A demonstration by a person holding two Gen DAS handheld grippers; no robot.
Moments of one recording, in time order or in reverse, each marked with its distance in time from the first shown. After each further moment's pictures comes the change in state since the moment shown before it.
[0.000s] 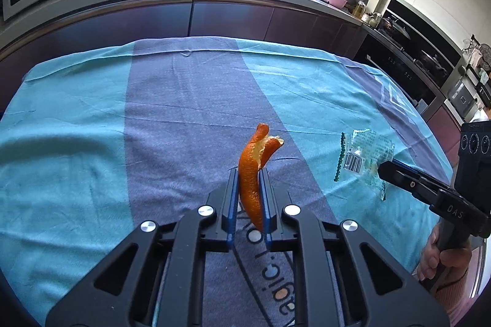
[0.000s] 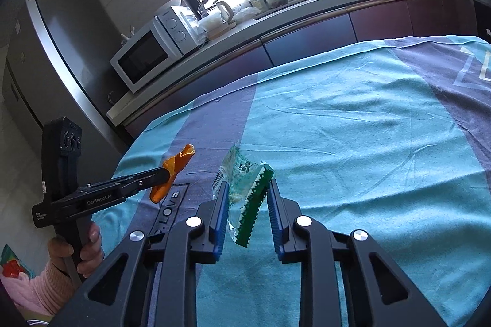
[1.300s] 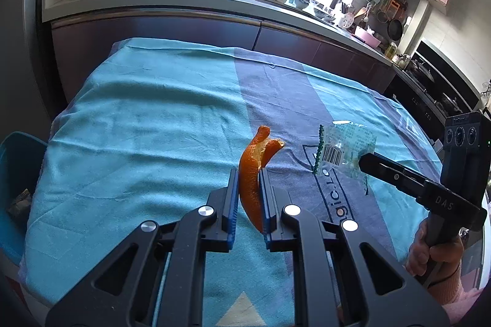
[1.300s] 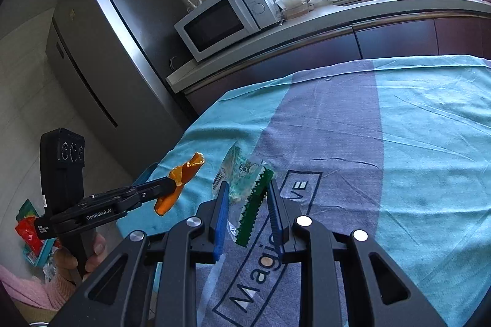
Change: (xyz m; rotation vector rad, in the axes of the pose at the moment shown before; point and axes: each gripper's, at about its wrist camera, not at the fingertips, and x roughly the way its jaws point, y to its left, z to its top) left arm -0.122 0.086 -0.079 -0.165 -0.130 0.110; right arm 0.043 0.116 -0.019 -0.153 0.077 0.217
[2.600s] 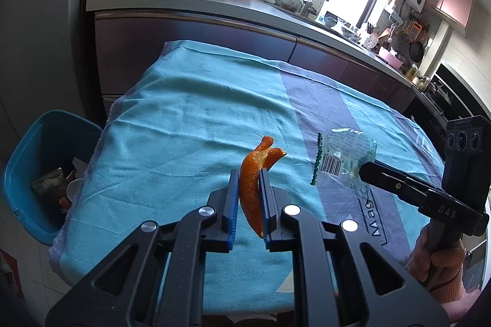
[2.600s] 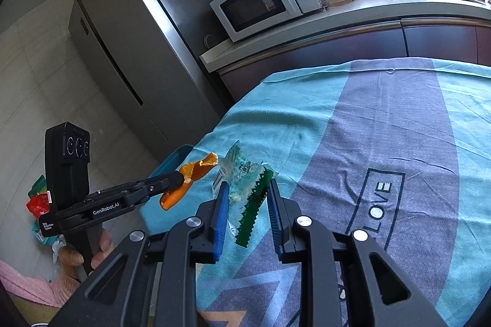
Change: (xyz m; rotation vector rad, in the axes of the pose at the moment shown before) left arm -0.050 0.053 -0.020 -0.090 -0.060 0.090; right arm 0.041 0.055 -0.001 -0.080 0.073 0.105
